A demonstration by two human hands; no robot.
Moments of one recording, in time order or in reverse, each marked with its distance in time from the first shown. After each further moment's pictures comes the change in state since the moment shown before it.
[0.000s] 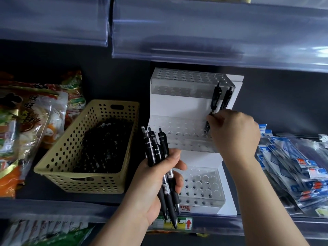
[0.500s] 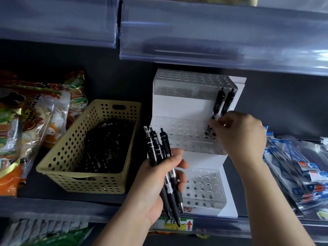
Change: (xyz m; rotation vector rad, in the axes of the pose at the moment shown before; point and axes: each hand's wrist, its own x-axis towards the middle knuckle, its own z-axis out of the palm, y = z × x) left_hand 0.001 0.000 0.000 -0.047 -0.033 -0.004; right_hand 0.002 0.006 -0.007 0.071 -0.051 0.076
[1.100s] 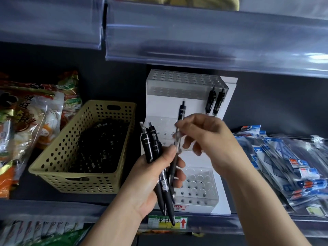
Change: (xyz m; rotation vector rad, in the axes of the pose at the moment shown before) left_hand 0.001 0.004 0.002 0.058 -0.091 0.025; right_hand -0.024 -0.043 -0.033 0.993 -0.702 0.148
